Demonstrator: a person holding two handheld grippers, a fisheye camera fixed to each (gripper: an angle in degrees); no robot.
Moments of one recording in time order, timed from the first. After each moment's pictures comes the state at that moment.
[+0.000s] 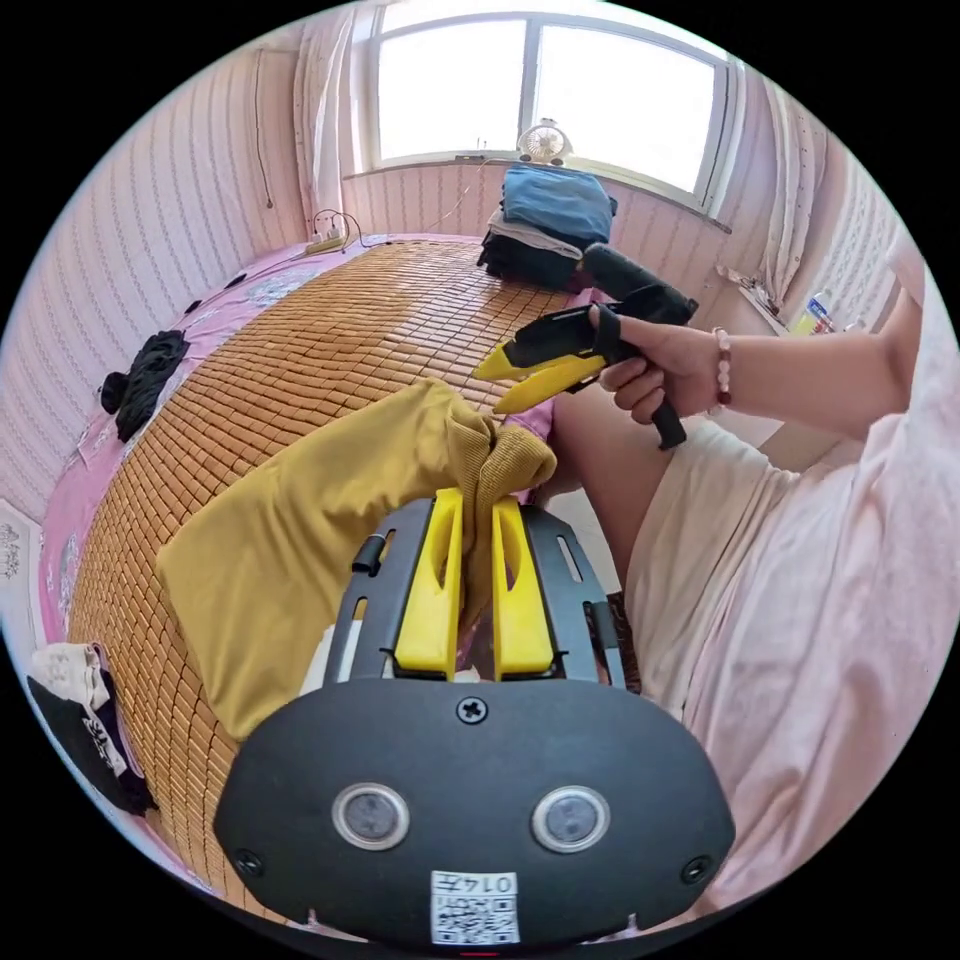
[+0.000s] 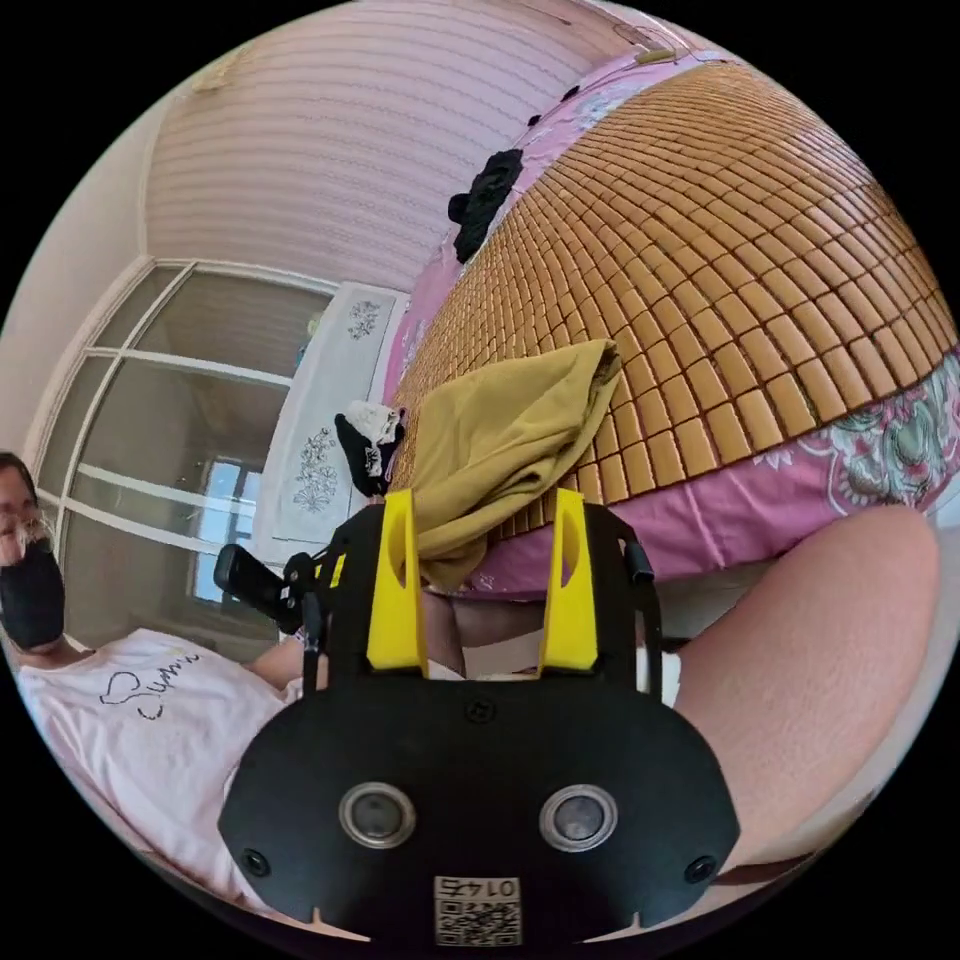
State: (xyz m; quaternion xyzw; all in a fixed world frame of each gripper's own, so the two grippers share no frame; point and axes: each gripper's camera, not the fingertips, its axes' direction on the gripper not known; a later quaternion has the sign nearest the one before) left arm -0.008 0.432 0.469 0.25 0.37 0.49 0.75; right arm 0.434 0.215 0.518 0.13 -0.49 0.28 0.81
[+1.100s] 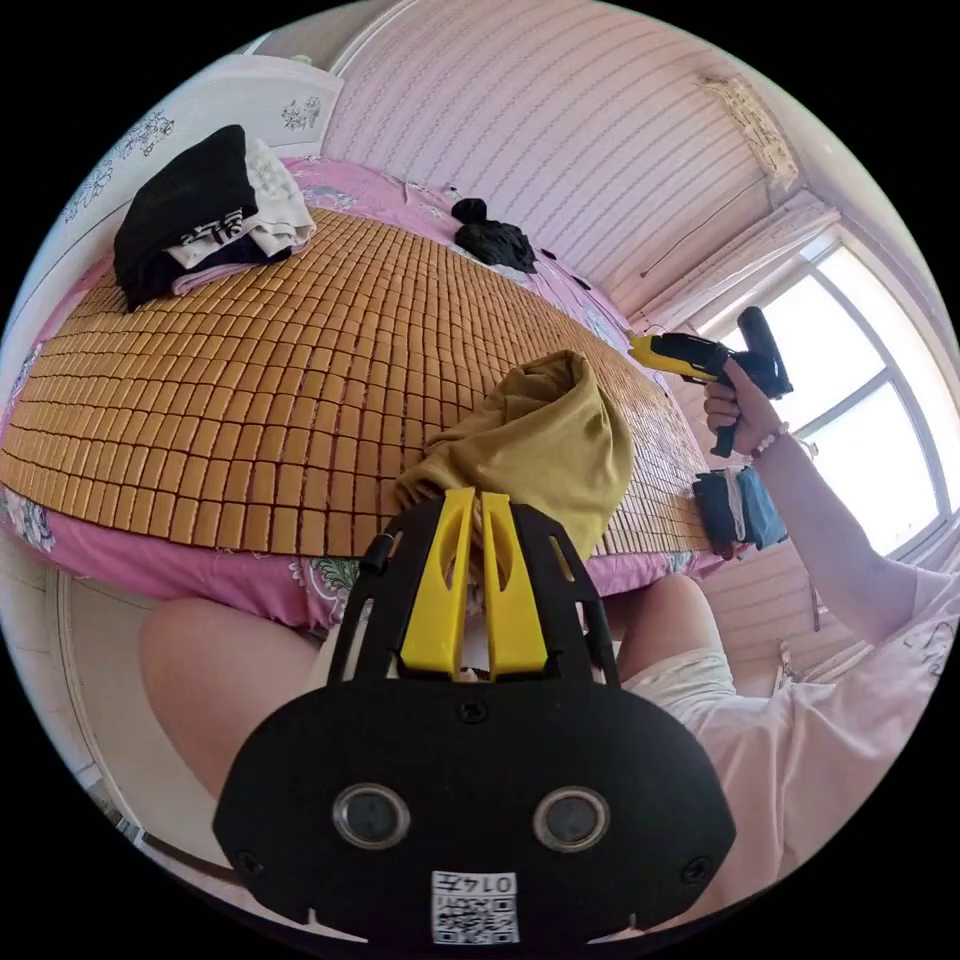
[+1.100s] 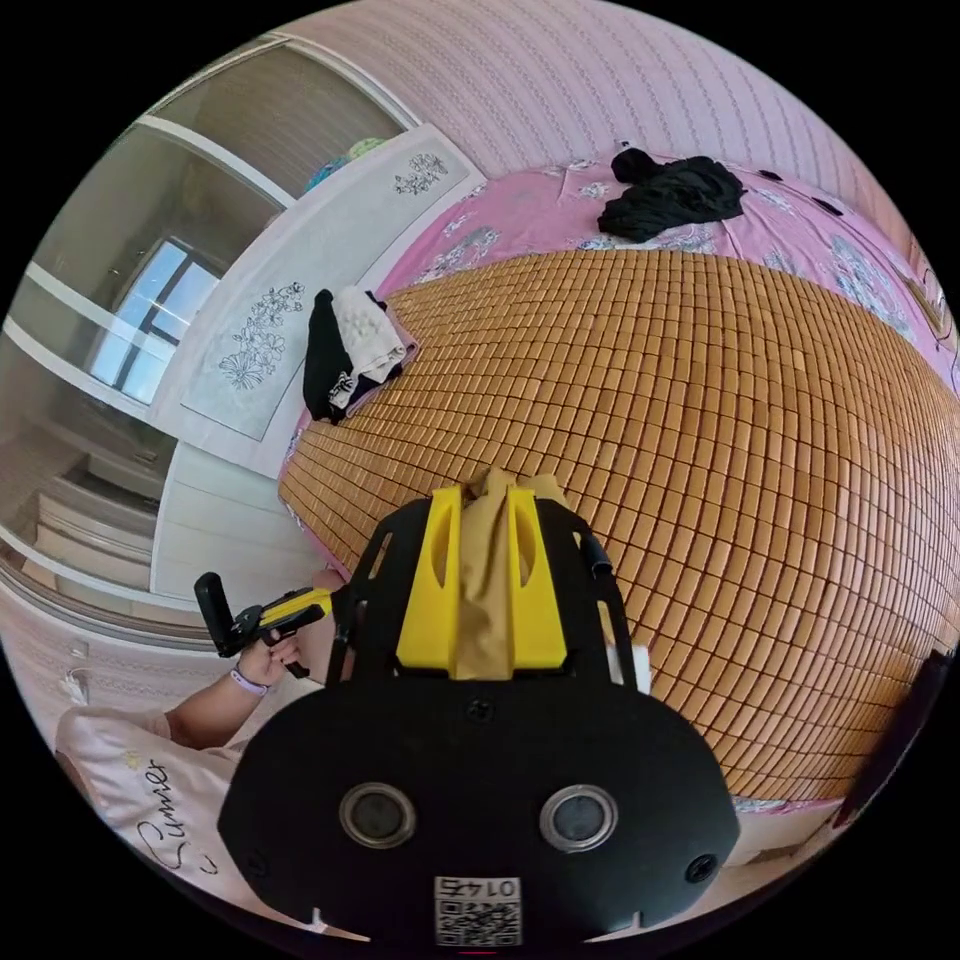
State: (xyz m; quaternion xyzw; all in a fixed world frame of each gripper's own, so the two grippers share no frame) left arm -0.240 0.320 0.592 0.13 0.47 -0.03 0.88; right arm 0.262 -0.037 0.411 0.04 -0.30 -0.05 0.95
